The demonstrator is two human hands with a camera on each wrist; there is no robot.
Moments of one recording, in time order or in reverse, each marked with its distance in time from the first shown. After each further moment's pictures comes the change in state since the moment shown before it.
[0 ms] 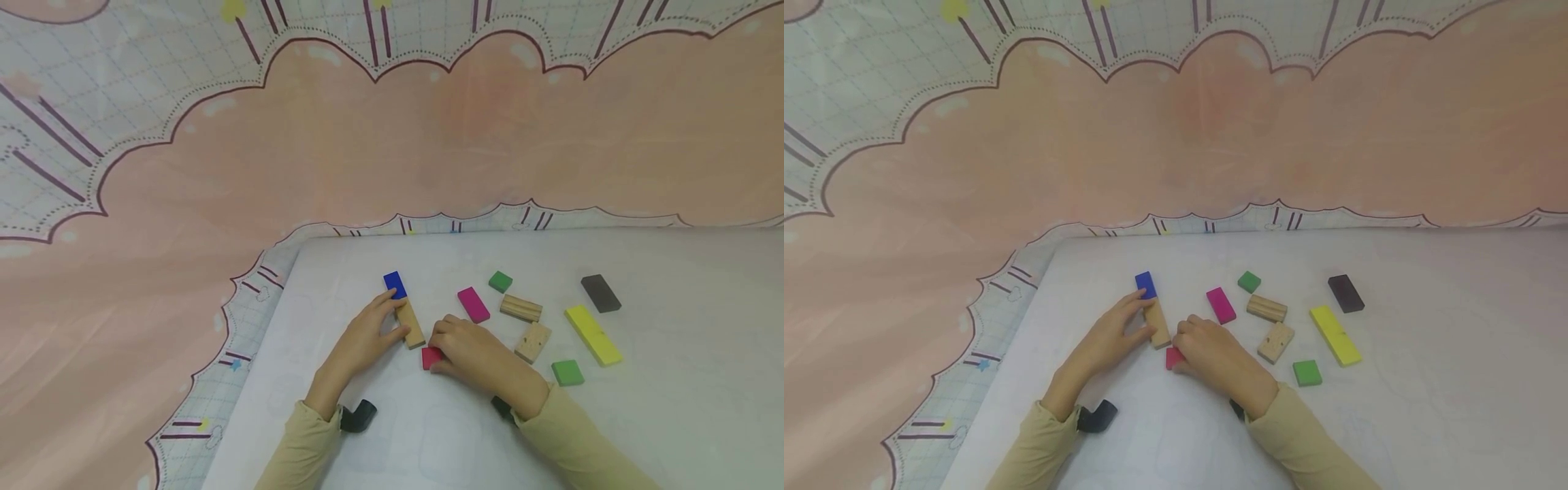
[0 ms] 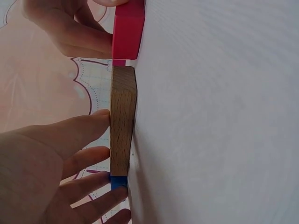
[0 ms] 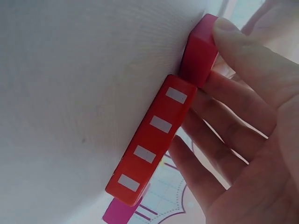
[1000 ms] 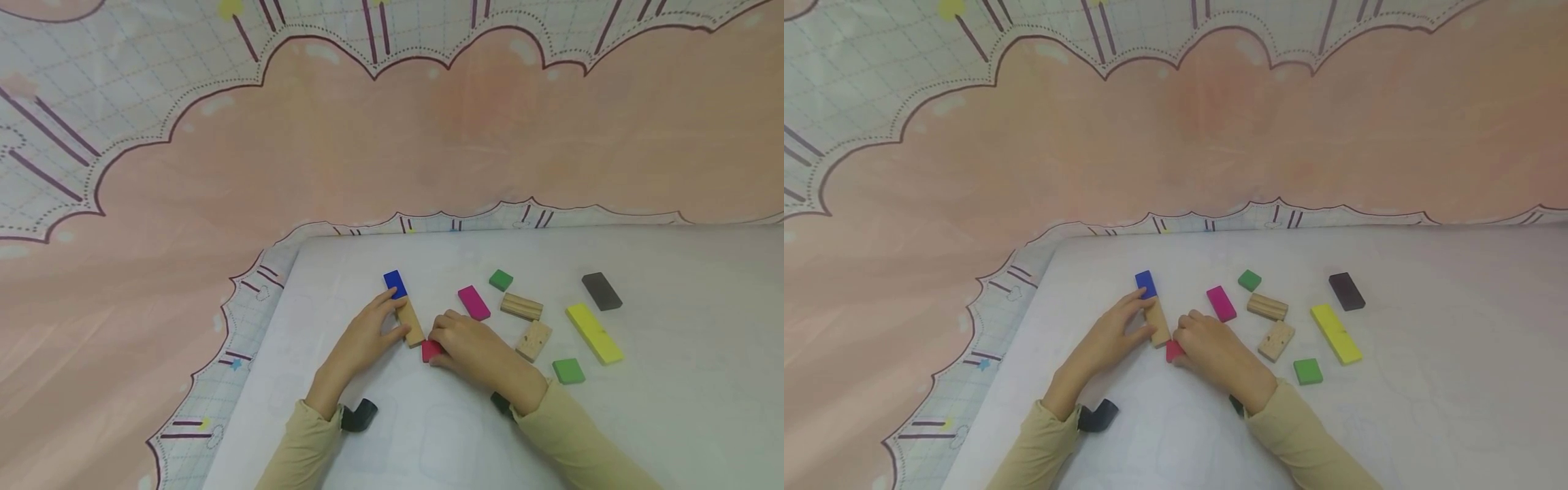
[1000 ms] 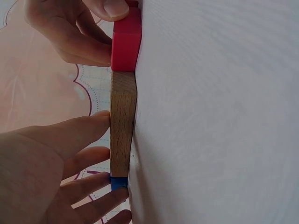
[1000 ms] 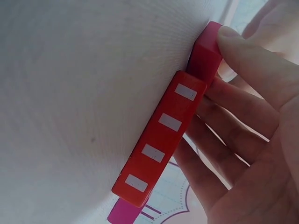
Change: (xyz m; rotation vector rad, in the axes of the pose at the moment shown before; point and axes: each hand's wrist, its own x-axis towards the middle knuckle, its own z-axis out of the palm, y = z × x) left_hand -0.001 0.002 0.000 0.001 0.021 0.031; right_hand 0.002 0.004 0.003 0.005 0.061 -0.008
